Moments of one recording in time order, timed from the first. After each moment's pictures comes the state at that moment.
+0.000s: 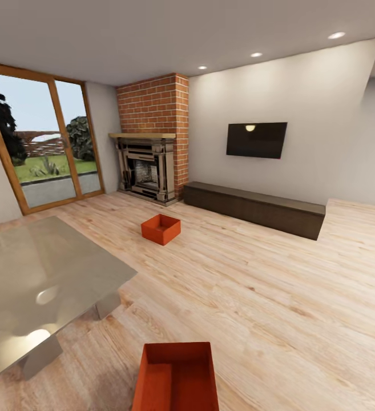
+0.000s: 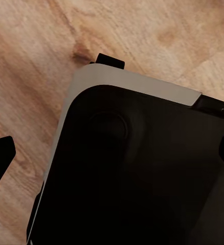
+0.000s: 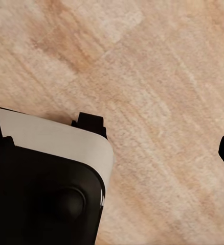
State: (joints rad) left arm 0.00 0.01 0.17 -0.17 0.17 0.02 0.00; right arm -0.21 -0.02 0.34 0.03 -0.08 -0.08 -0.05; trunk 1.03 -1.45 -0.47
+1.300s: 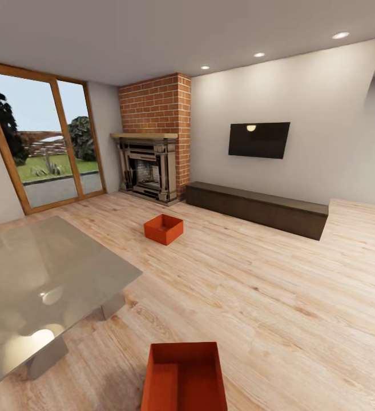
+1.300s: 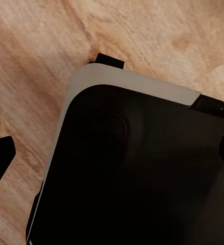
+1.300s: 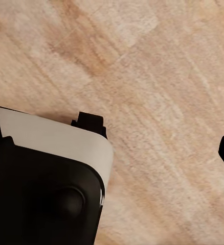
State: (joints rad) left arm 0.00 0.01 0.17 -0.17 0.17 0.02 0.00; right arm -0.21 -0.02 0.34 0.03 -0.08 -0.07 -0.05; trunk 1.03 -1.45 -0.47
